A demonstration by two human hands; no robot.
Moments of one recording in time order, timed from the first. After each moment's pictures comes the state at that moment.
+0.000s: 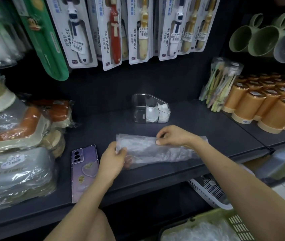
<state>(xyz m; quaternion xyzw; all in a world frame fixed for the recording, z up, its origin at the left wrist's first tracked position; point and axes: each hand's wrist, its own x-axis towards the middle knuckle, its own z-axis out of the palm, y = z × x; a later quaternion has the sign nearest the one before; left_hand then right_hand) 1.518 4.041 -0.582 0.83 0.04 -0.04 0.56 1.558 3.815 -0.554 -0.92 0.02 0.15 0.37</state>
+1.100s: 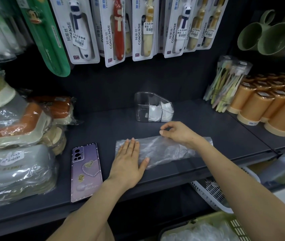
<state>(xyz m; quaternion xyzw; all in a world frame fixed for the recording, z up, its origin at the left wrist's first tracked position) 1.520 4.020 -0.611 0.97 -0.20 -0.06 0.09 1.568 3.808 -0.565 -0.89 0.07 0.07 0.44</state>
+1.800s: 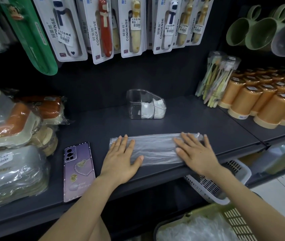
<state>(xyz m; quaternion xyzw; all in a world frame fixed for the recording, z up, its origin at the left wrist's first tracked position) 1.527 4.025 -0.616 0.97 -0.21 -0.06 0.08 1.479 3.762 -0.610 -1.00 0.01 0.02 0.01</state>
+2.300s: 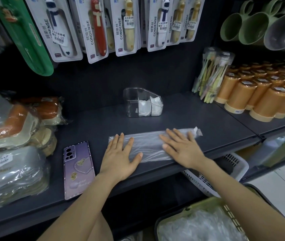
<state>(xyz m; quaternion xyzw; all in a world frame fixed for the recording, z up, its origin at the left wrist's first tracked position) 1.525 4.024 -0.613 0.97 -0.20 -0.07 0.08 1.493 3.785 -0.611 -1.00 -0.05 0.04 0.07</state>
